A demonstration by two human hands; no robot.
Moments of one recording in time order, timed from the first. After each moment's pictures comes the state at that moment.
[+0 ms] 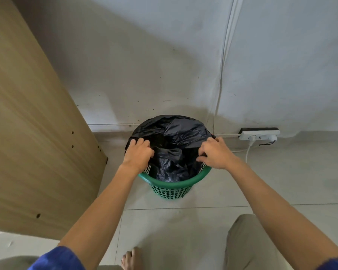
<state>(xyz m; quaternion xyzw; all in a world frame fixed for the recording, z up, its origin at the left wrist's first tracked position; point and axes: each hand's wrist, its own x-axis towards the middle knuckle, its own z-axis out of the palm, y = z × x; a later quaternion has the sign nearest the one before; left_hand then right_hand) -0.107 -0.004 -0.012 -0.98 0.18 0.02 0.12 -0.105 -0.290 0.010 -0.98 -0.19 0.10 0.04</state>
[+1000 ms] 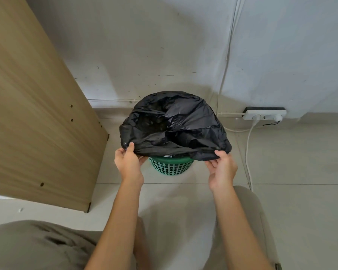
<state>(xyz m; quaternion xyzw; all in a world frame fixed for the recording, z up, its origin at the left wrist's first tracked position) -0.207 -0.029 -0.025 -0.46 -0.43 -0.12 -0.77 -0.222 -0.252 -0.031 -0.41 0.38 -0.08 0.82</state>
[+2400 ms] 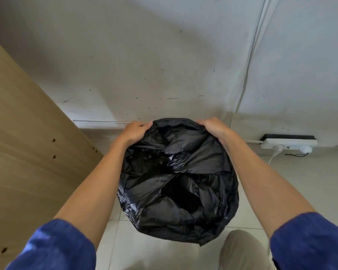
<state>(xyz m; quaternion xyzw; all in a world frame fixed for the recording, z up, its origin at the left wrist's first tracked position) 0.044 0.009 -0.025 -0.89 -0.10 0.16 -0.41 0.069 -0.275 -0.017 -0.79 0.14 0.24 0.54</state>
